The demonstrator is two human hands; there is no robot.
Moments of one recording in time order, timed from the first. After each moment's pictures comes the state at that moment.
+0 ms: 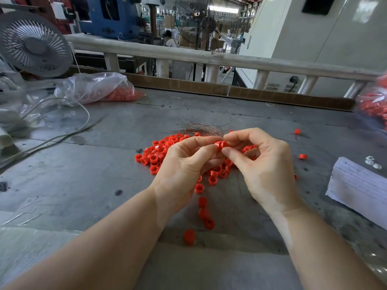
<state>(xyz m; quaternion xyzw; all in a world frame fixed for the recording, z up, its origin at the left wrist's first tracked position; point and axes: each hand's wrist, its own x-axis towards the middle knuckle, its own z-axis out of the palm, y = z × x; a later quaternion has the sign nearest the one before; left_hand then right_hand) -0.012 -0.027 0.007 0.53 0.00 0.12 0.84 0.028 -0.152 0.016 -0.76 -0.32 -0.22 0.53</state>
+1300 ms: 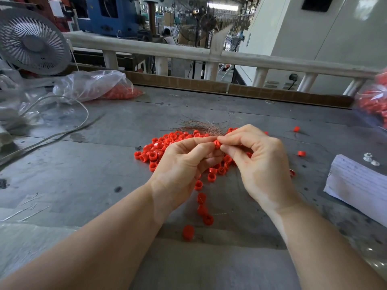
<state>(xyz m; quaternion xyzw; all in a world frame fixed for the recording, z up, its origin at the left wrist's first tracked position) -0.010 -0.025 0.005 0.49 0.01 0.10 0.87 0.029 -0.151 0.014 -0.76 -0.36 -0.25 0.47</state>
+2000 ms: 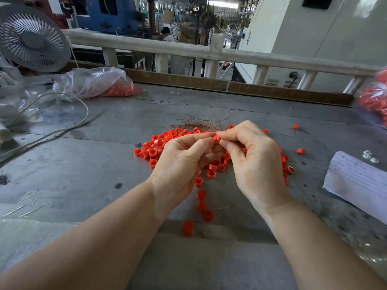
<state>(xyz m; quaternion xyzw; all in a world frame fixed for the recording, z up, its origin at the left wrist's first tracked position) -0.009 -0.027 0.004 0.49 0.01 0.13 0.86 0.026 -0.144 0.011 -0.77 -0.36 -0.30 0.44</state>
